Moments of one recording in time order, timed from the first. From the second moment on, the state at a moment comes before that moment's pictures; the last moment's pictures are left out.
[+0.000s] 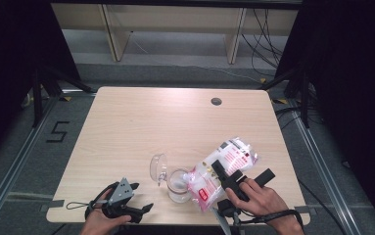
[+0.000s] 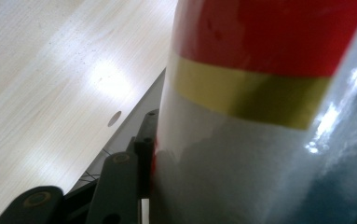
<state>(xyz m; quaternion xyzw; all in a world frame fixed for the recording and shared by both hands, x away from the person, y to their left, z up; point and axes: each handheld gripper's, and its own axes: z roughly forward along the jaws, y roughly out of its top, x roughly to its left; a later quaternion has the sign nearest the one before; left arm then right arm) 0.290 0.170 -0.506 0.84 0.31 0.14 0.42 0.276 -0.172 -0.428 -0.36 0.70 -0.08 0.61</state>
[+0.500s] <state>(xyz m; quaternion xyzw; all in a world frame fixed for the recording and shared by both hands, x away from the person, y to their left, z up) 0.291 0.168 -0.508 0.83 0.31 0.14 0.43 0.277 -0.171 -0.426 -0.38 0.68 -0.08 0.62</state>
